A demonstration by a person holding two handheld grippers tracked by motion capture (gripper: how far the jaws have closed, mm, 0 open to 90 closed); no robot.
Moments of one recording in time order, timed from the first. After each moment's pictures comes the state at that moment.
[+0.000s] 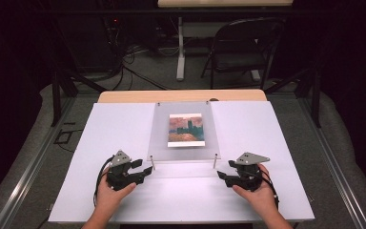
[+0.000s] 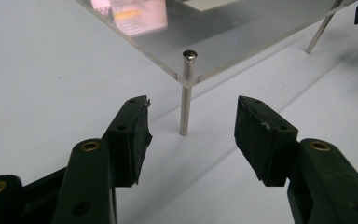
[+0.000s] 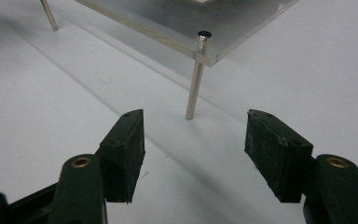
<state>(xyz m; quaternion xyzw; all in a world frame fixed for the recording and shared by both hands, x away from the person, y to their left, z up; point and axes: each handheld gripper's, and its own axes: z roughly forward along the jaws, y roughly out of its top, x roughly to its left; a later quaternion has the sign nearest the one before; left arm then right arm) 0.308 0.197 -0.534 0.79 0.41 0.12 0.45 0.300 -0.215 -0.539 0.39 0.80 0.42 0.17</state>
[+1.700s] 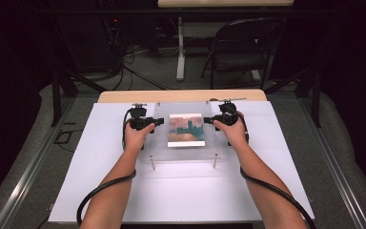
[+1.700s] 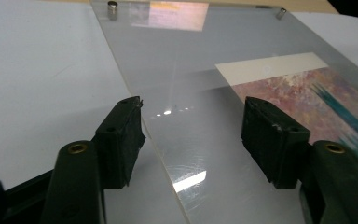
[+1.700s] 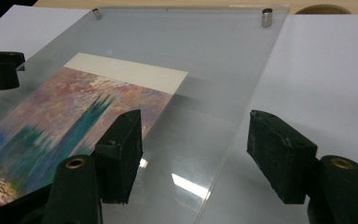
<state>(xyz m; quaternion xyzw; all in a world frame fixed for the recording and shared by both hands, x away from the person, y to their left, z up) 0.513 0.157 -0.546 0.72 0.55 0.08 0.42 0.519 -0.185 -0.539 0.53 0.73 0.42 0.09</state>
